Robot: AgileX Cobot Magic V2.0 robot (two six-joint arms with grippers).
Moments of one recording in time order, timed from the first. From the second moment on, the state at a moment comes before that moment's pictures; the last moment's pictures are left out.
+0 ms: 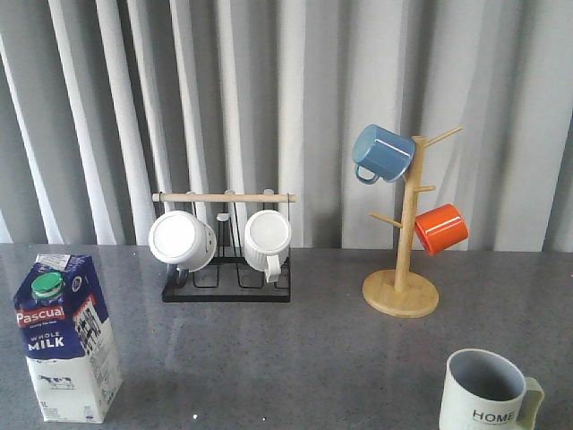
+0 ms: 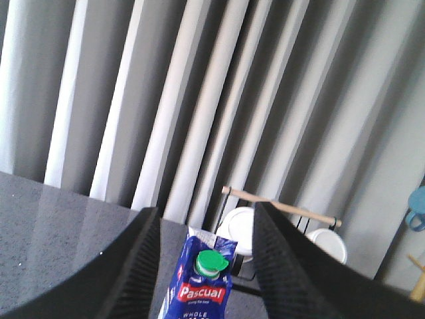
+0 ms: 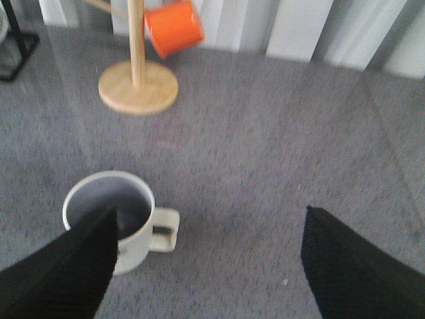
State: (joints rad) left arm 0.06 0.50 -0.77 0.06 0.32 -0.38; right arm -0.04 0.98 -1.15 -0.06 0.84 -0.06
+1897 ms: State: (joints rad) left arm 0.06 0.55 -0.78 -0.01 0.35 -0.25; right arm -0.07 1.42 -0.66 -0.08 0.08 -0.07
